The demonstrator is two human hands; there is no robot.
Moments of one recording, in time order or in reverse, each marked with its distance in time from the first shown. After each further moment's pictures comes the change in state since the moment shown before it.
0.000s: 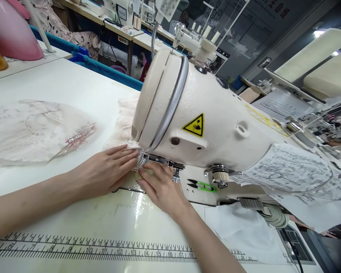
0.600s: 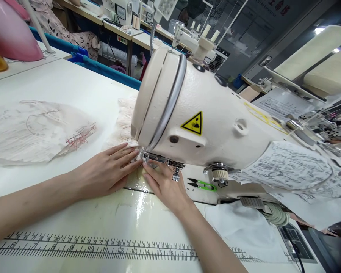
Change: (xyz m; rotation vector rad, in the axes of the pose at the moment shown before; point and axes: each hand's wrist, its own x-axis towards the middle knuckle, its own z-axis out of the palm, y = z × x) left_hand 0.005 0.000 -0.011 0.148 0.029 0.136; right_hand -0.004 0.001 -0.001 -0.149 -0.102 0.153
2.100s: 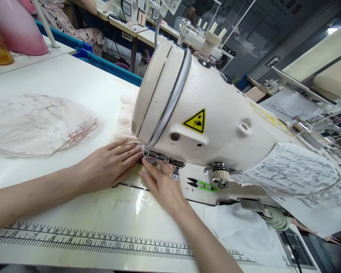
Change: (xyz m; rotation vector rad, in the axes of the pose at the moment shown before) left_hand 0.000 0.002 0.007 -0.015 -0.081 -0.084; right_hand 0.005 -0.006 -0.002 0.122 0.019 0.059
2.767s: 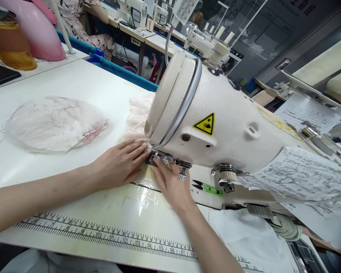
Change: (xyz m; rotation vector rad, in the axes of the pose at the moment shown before) left_hand 0.008 0.007 -0.008 0.044 -0.125 -0.082; right_hand -0.001 0.009 0.007 -0.096 0.147 -0.023
